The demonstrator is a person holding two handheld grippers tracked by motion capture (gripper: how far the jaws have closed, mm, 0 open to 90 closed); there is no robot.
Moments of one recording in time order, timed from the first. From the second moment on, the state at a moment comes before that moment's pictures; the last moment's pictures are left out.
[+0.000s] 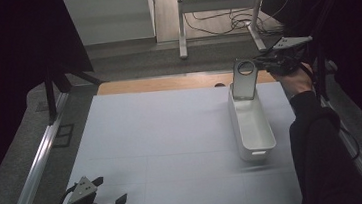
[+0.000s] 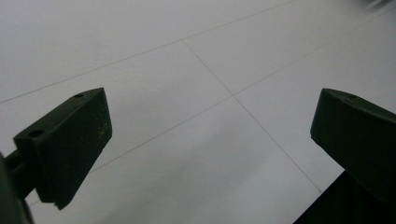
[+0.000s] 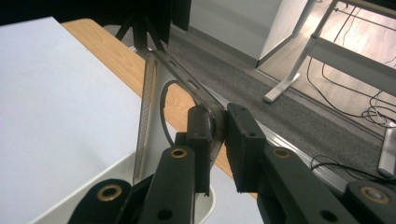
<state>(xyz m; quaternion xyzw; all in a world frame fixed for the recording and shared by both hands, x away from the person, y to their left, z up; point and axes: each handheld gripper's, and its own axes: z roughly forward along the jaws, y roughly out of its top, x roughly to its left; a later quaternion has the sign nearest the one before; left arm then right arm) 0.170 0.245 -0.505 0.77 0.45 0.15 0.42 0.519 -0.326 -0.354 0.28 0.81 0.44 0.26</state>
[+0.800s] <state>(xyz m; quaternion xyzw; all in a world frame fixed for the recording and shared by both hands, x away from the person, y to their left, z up) 0.171 0.246 -0.506 0.77 0.46 0.15 0.42 0.538 -0.330 -0.393 0.28 0.82 0.44 0.25</state>
